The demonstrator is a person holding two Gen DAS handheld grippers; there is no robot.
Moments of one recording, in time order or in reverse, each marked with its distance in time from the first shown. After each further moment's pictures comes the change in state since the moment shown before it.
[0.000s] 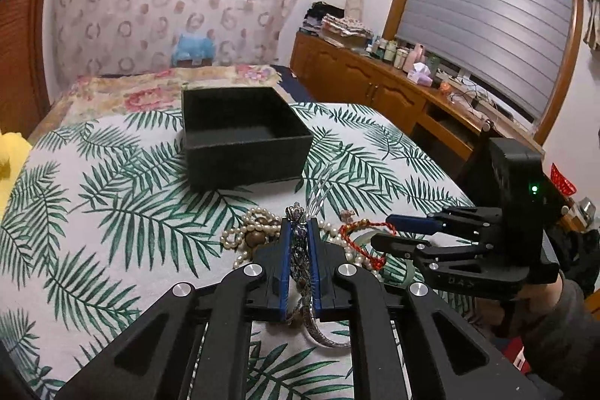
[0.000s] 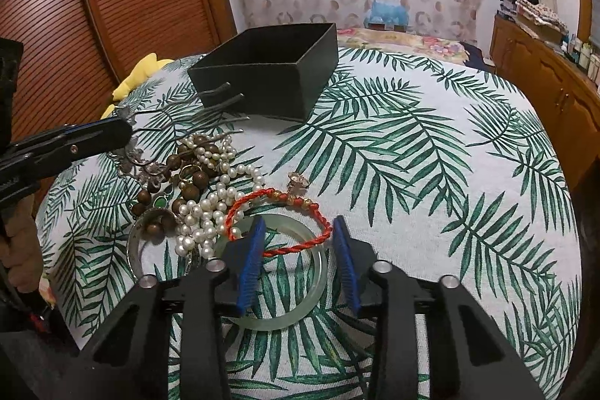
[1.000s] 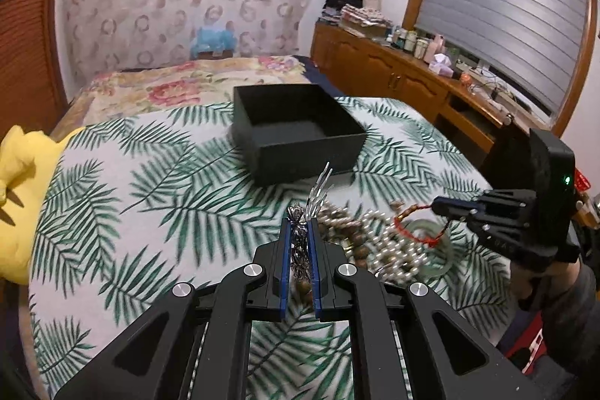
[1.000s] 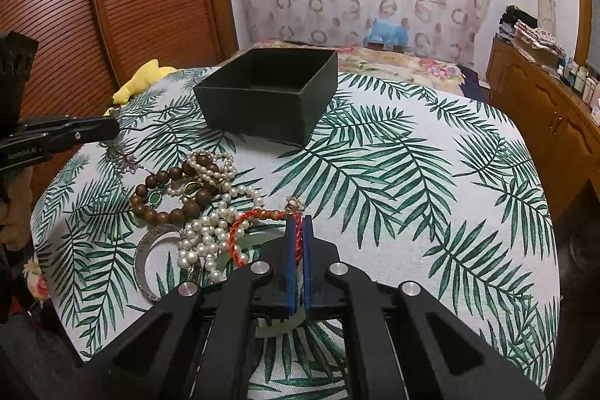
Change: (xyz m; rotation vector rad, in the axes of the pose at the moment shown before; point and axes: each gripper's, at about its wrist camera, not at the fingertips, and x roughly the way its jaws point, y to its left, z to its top) left arm -0.020 0.045 0.002 0.003 0.056 0.078; right arm -0.016 0.008 0.009 -0.057 -0.058 -0.038
